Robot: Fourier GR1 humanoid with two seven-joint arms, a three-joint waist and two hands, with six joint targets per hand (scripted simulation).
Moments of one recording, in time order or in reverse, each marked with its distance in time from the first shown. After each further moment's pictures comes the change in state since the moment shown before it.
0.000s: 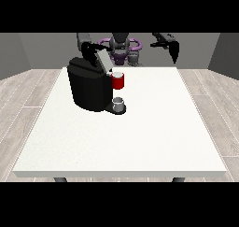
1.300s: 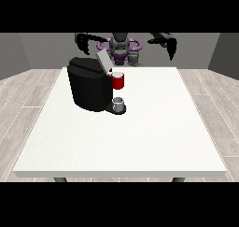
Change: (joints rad) left arm -0.057 -0.073 0.045 0.129 -0.062 -0.055 0.004; right arm 0.259 0.001 0.021 -0.251 -0.062 -0.021 0.068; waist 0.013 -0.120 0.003
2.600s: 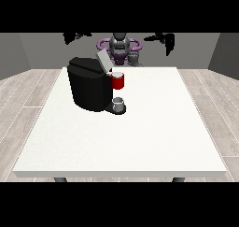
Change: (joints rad) left arm -0.244 0.050 0.133 0.482 -0.205 -0.004 -0.151; right arm 0.275 0.005 -0.012 -0.097 -0.013 -0.102 -0.009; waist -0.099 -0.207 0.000
